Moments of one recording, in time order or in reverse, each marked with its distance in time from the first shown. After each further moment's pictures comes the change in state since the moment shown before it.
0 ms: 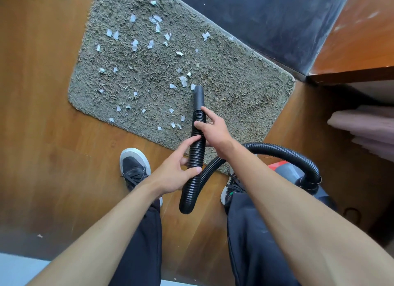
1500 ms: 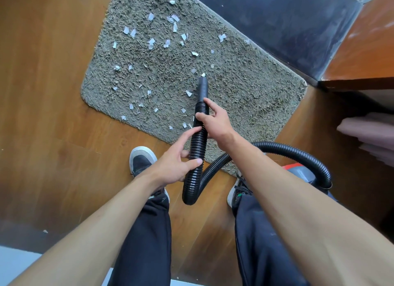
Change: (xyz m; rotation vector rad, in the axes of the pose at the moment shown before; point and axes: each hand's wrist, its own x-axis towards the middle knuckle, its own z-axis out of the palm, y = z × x) left_hand -0.006 0.003 -0.043 -0.054 -0.016 0.031; right_hand 0.012 -0.022 0.039 -0.073 0.032 -0.048
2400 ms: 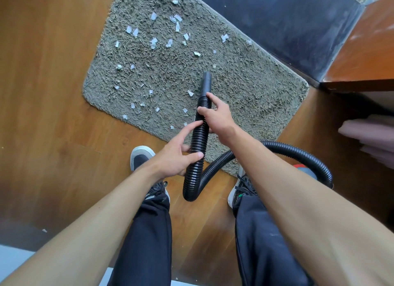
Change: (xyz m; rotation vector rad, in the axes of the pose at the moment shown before) left_hand 0.002 0.012 -0.008 0.046 0.012 0.019; right_hand 0.003 -0.014 0.004 -0.038 0.026 -0.027
